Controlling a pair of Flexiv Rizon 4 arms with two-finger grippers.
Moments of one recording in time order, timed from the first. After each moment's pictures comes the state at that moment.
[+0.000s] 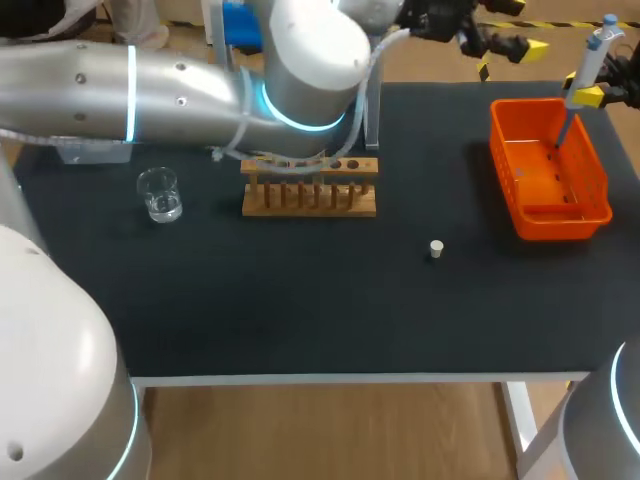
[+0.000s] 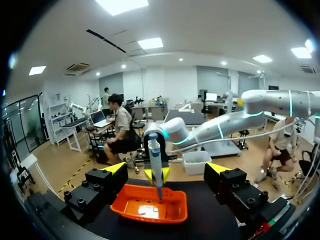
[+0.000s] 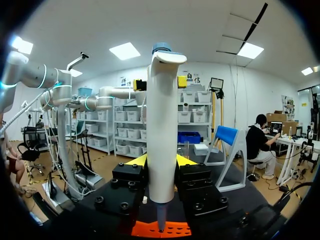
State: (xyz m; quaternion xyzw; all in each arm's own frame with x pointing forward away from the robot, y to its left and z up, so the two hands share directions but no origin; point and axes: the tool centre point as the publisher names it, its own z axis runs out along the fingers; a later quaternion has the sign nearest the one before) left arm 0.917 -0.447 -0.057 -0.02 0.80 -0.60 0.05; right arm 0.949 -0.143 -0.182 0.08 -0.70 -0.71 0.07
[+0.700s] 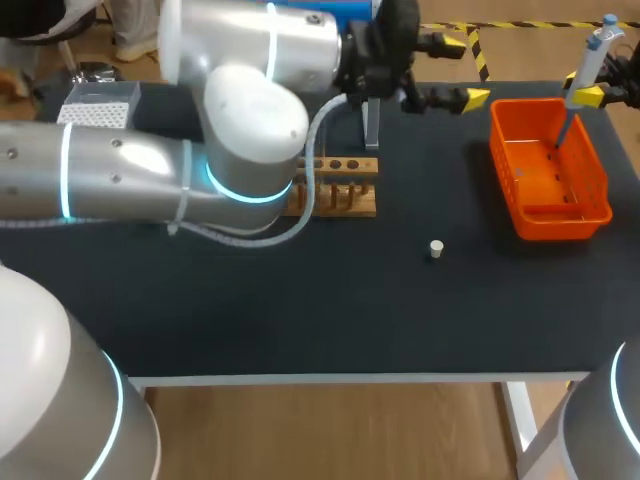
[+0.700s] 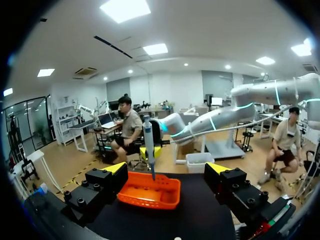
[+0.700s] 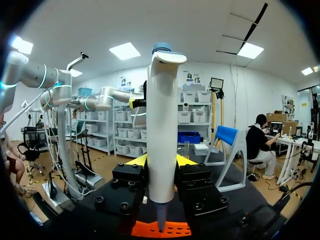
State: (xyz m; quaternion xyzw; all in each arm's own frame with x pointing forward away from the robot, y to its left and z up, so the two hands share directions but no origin) left arm 0.871 -0.372 -0.096 -0.04 0.78 -0.62 0.07; right arm 0.949 -0.143 -0.182 0.08 -0.70 -0.71 0.07
